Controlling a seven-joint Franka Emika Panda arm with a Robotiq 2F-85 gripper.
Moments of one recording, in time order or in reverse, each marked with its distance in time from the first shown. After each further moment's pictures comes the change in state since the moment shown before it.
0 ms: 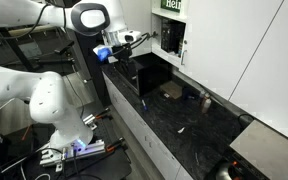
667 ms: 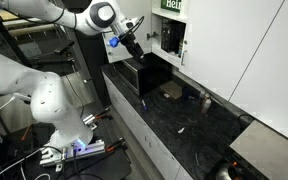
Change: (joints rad) arm 0.053 0.280 0.284 0.139 -0.084 0.314 0.376
